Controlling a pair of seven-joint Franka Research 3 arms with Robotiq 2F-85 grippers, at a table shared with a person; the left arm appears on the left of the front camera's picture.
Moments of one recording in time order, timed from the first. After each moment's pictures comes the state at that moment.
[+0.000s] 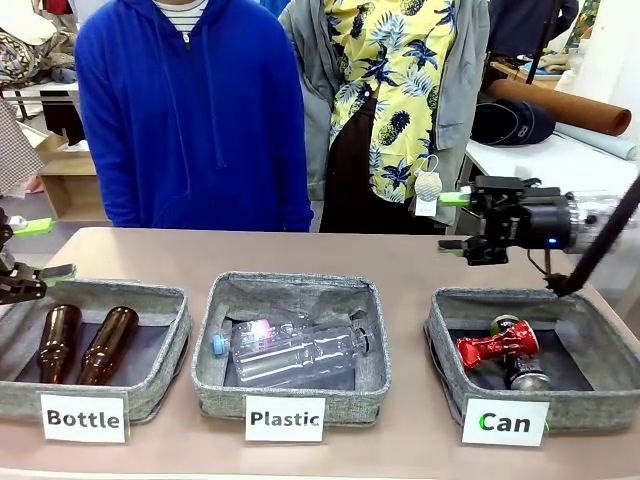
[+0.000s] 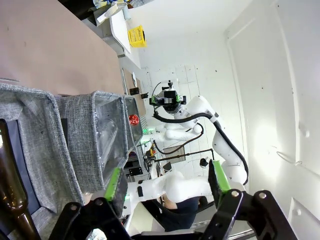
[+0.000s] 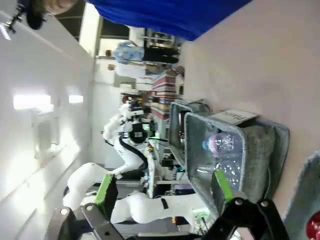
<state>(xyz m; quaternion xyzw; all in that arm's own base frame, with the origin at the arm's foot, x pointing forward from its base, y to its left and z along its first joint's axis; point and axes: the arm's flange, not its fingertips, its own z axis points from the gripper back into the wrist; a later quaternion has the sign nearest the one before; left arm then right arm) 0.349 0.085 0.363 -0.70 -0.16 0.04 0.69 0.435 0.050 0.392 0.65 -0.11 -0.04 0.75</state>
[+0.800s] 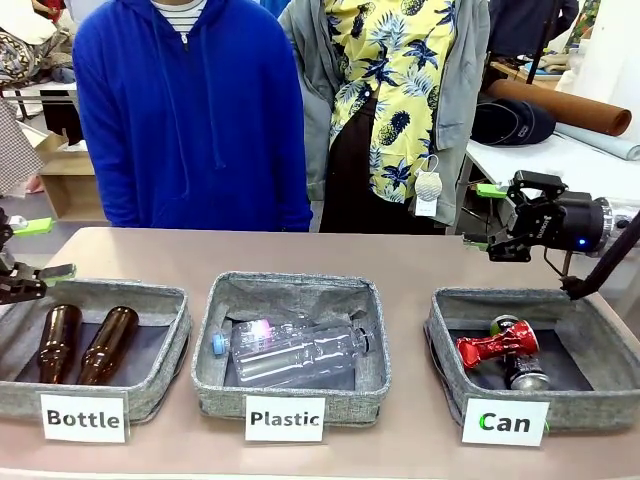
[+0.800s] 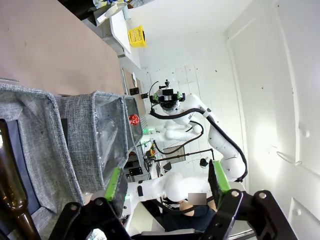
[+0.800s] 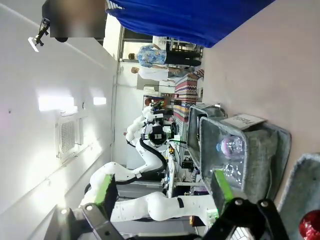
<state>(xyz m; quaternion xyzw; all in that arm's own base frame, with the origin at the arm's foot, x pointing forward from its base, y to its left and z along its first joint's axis) 0.349 0.085 0.363 -0.70 -0.16 0.04 0.69 0.446 0.010 0.382 0.69 -0.10 -0.05 0.71</state>
